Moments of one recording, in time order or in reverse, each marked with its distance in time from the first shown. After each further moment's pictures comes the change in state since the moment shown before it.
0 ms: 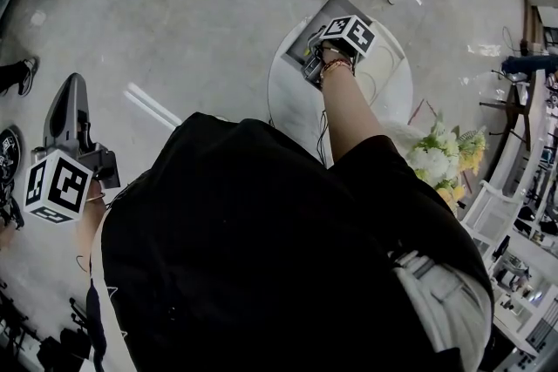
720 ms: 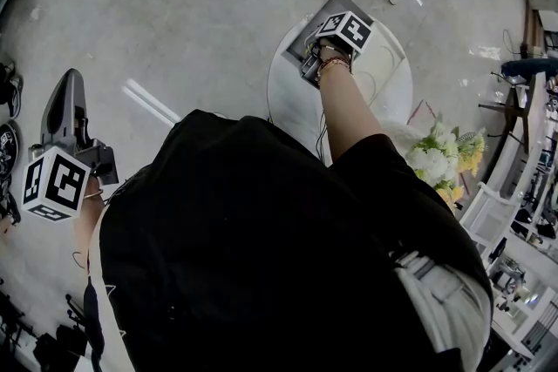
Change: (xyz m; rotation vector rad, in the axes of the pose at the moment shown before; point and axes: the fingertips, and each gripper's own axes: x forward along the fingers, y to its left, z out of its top) left arm -0.003 0.002 0.003 -0.002 -0.017 0.014; right arm -0.002 0.001 0.000 -0.056 -0.016 -0.065
